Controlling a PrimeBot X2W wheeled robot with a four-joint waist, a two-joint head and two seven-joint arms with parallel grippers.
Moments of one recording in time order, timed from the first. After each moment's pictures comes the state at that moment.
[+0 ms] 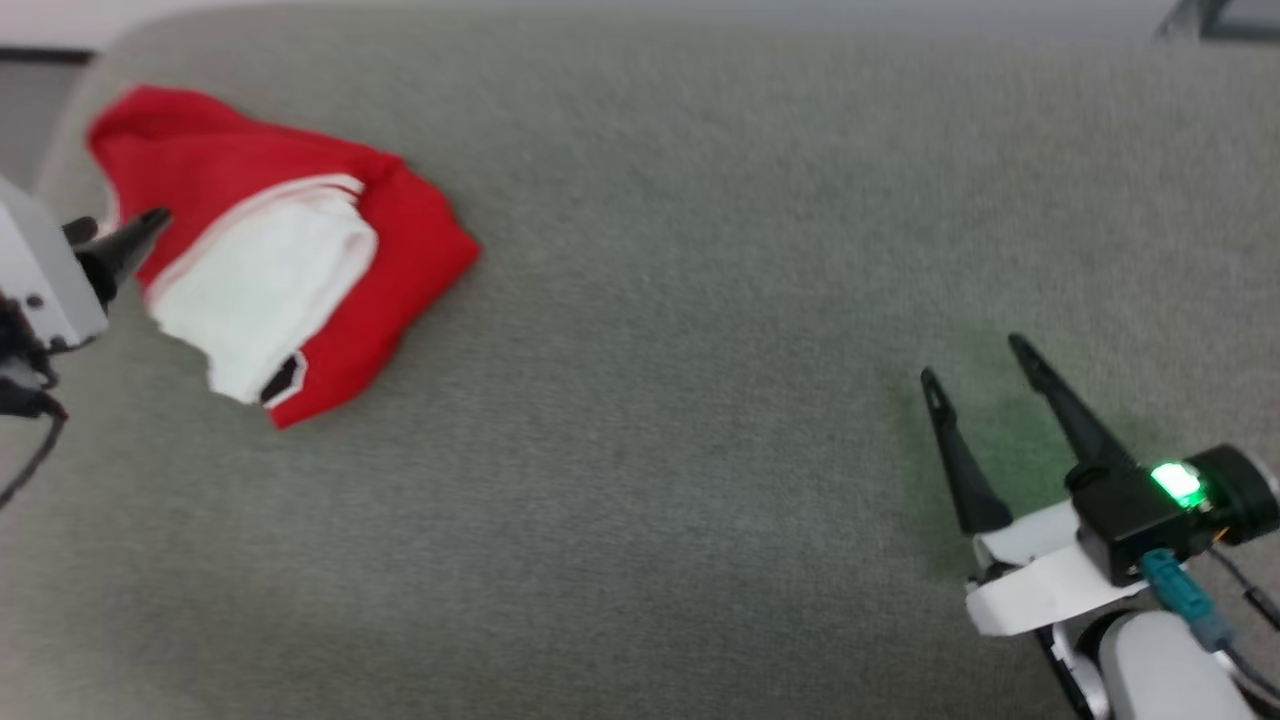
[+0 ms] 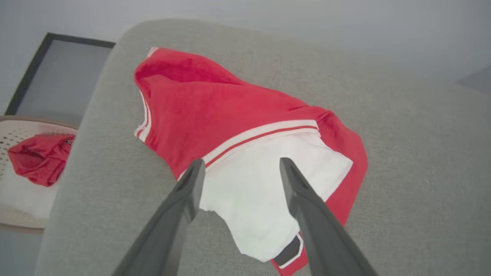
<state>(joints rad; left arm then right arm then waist) -0.80 0.64 -0.10 0.51 -0.80 -0.13 0.68 -0.22 -0.15 0.16 0.09 -0.05 0.13 -0.25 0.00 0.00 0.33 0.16</state>
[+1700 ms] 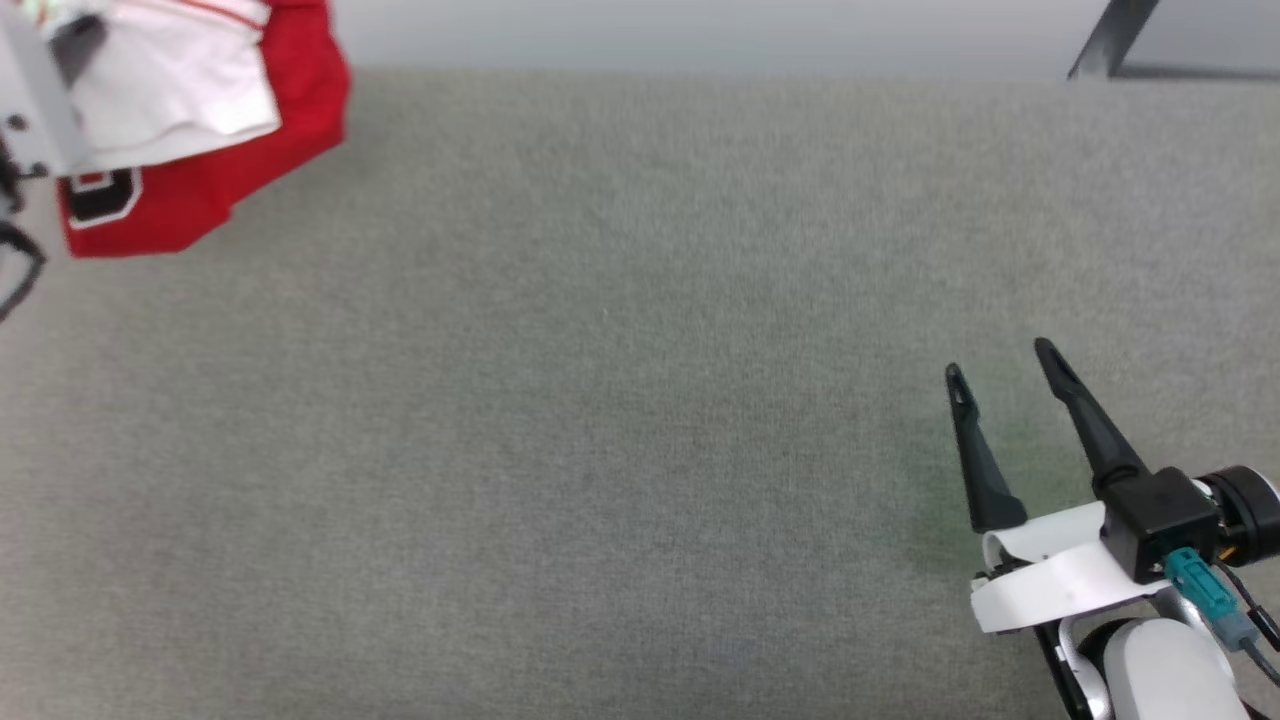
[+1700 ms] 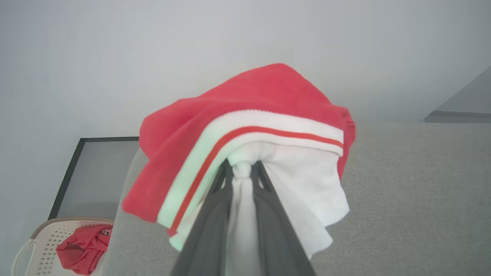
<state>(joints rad) -1.19 0.66 -0.41 0.74 -0.77 -0.13 0.57 -0.21 -0.09 0.10 0.08 -0.02 0.13 -0.24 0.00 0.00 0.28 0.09</state>
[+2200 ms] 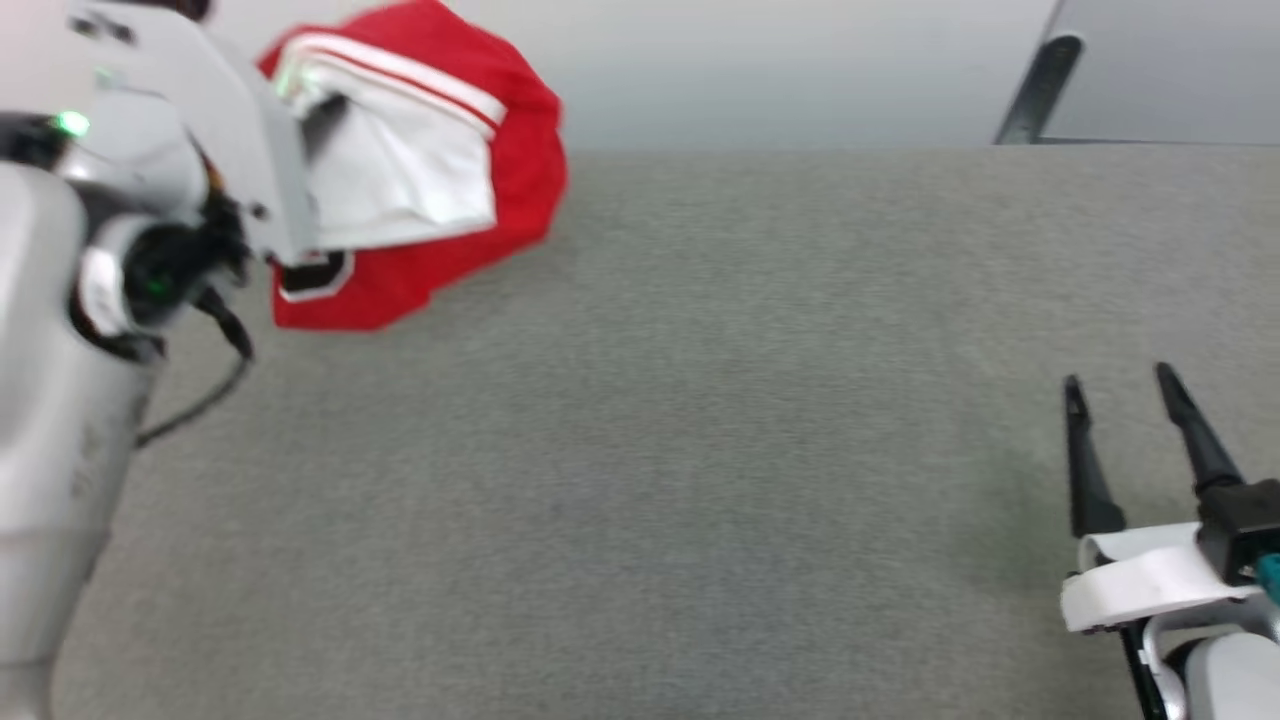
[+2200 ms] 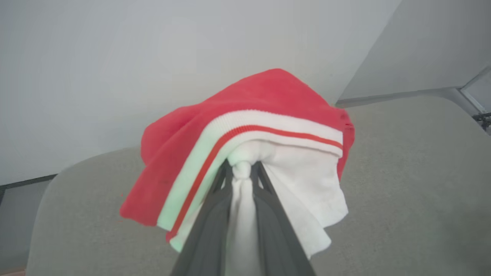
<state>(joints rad) -1.01 0.58 -0.44 0.32 -0.83 0.02 0.71 -0.19 -0.09 -0.08 0.14 -0.07 0.13 -0.26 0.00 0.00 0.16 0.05</state>
